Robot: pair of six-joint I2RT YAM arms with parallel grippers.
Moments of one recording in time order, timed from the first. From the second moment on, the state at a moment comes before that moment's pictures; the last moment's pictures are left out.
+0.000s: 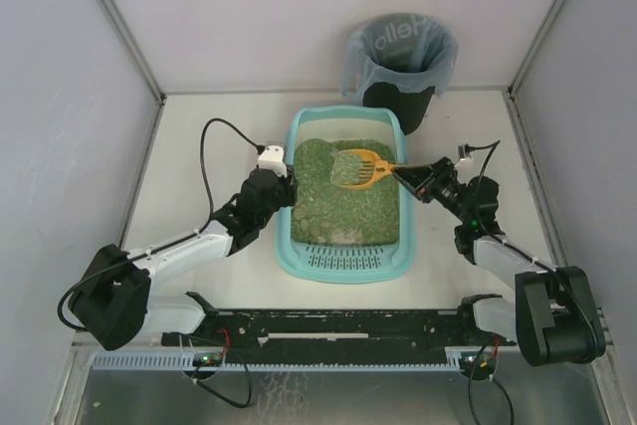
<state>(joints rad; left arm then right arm) -0.67 1.27 0.64 0.23 -0.34 -0.31 0.11 1.19 0.36 0.78 -0.57 1.23</state>
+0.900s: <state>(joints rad) -0.67 1.27 0.64 0.23 -0.34 -0.31 0.17 1.11 0.38 0.66 -0.56 1.15</state>
